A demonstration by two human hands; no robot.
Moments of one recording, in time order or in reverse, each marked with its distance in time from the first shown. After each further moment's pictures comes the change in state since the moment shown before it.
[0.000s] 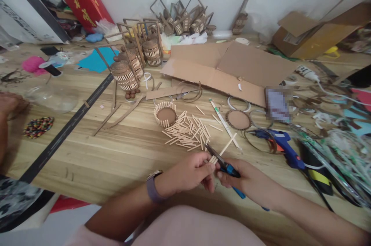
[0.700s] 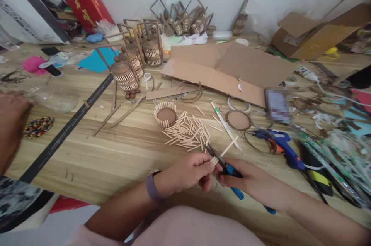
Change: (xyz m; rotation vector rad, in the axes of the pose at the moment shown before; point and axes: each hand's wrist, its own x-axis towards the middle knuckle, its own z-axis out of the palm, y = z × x) left_hand -0.002 0.004 -0.003 0.005 -0.039 0.010; right_hand -0.002 0.000 -0.005 -0.008 -0.026 0.024
